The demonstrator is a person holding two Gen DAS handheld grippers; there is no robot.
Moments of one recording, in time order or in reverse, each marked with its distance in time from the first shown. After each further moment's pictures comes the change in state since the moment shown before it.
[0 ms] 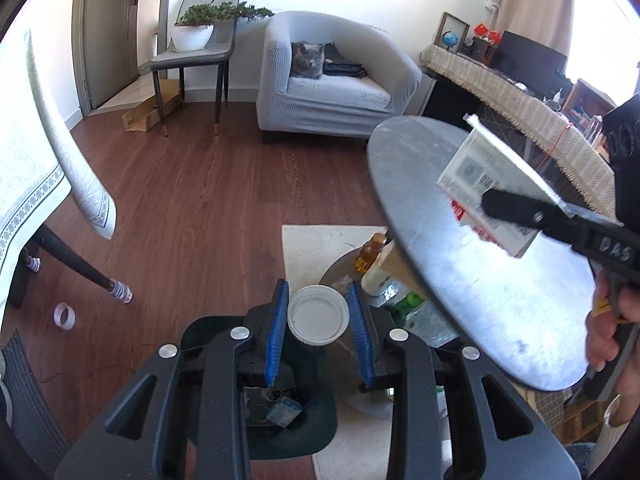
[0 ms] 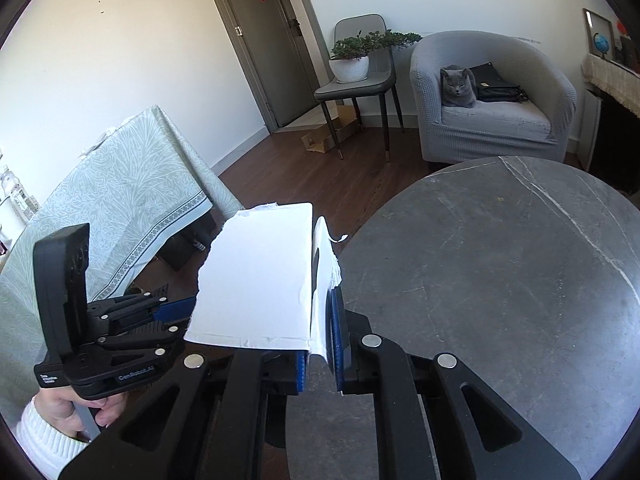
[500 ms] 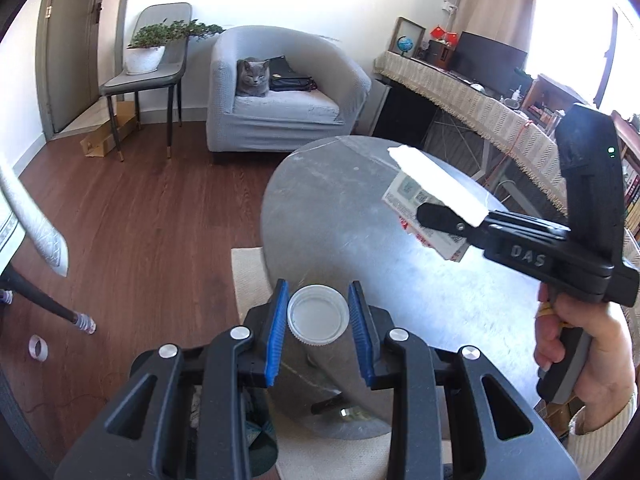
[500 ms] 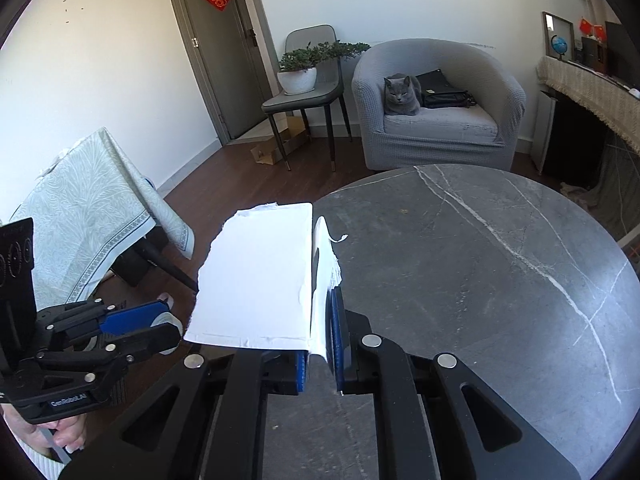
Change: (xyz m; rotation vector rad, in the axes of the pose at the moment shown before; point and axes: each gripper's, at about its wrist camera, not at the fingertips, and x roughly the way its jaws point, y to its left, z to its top) left arm 0.002 -0.070 0.033 0.062 -0.049 -0.118; right arm -0.027 -0.054 0.003 0.040 -0.040 -0.159
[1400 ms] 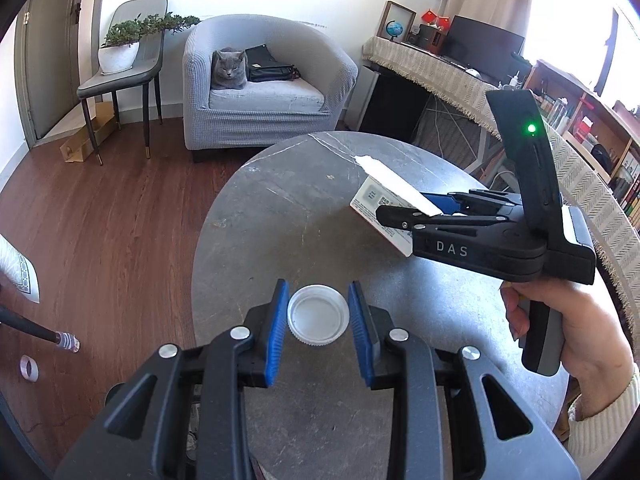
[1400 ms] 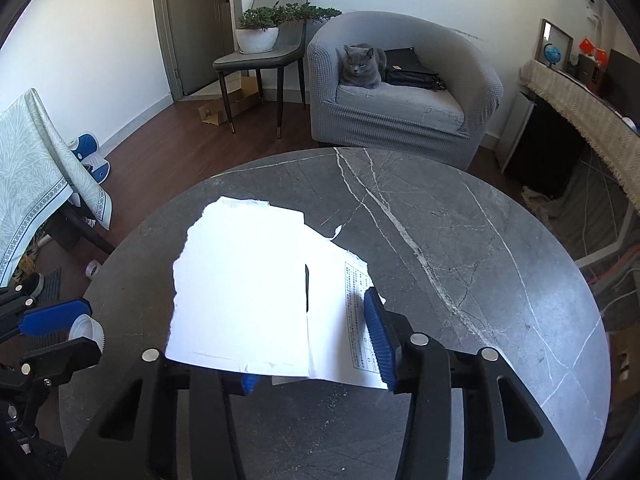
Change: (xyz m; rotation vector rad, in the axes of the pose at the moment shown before) left arm 0.073 -0.031 0.041 0.039 0.041 -0.039; right arm 0.065 -0.073 0.029 -0.089 0.138 -0.213
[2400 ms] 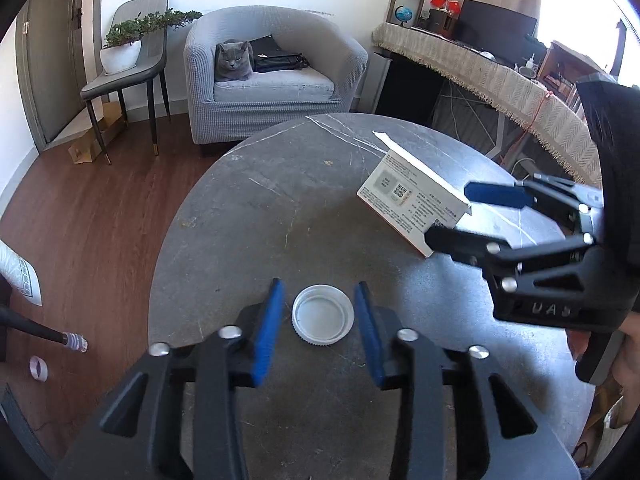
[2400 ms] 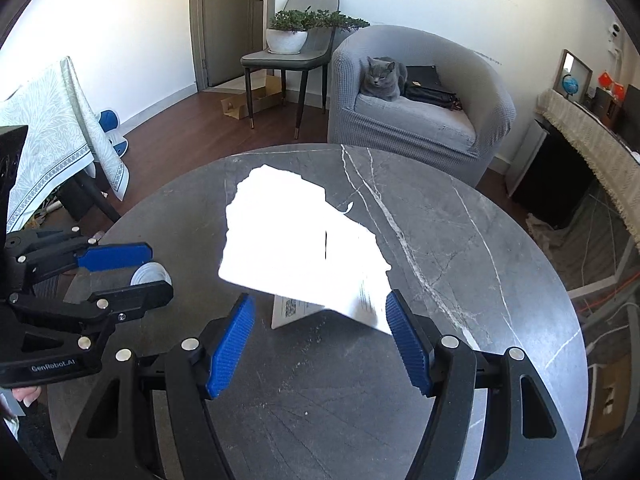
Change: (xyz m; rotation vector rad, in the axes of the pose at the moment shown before) left arm 0.045 -0.022 0.001 0.024 0.038 0.086; right arm -0.022 -0.008 -0.016 -0.135 -0.027 0.020
